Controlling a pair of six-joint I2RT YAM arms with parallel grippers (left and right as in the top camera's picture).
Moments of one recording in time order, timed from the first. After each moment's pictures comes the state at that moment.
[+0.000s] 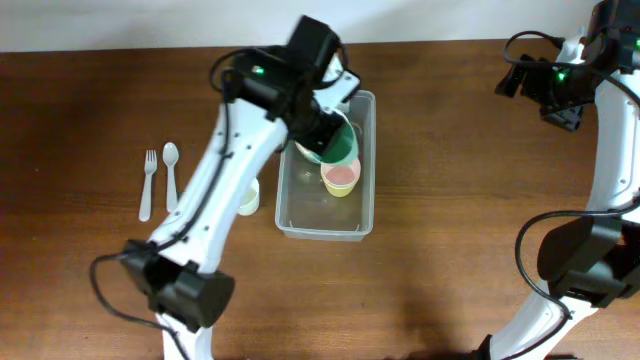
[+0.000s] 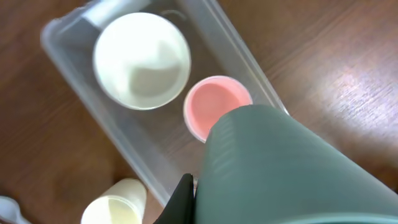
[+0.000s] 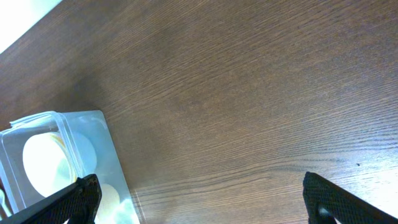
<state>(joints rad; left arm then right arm) -0.52 2.03 2.26 -1.43 0.09 0.15 -0.29 2.02 2.14 -1.33 -0.29 0.21</state>
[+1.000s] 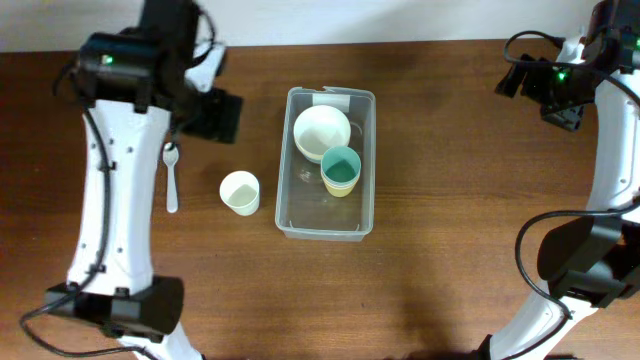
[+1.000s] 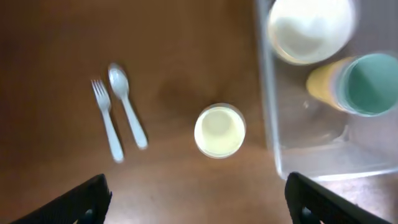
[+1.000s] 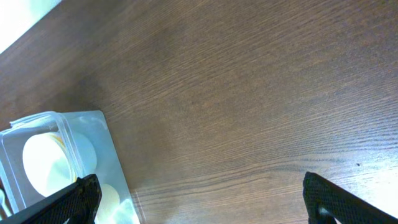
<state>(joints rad) -0.15 1.89 2.29 -1.66 -0.03 0.05 -0.29 2.02 2.14 -1.33 -0.29 0.21</state>
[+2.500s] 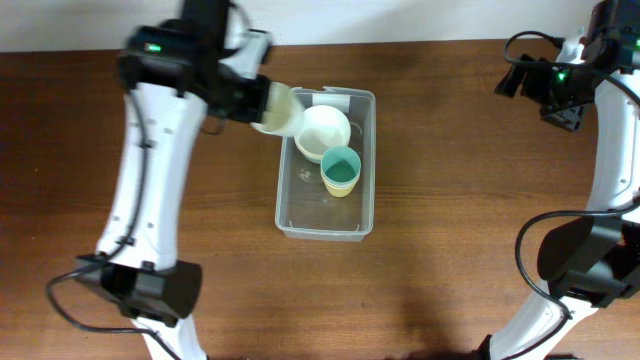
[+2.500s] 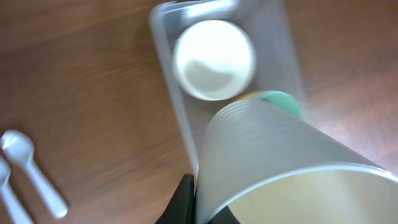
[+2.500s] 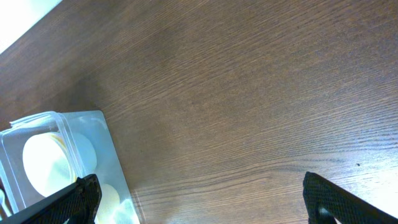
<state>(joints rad) -0.28 1.99 2.34 -1.50 0.21 0.04 -0.29 2.02 2.14 -1.33 -0.29 0.21</state>
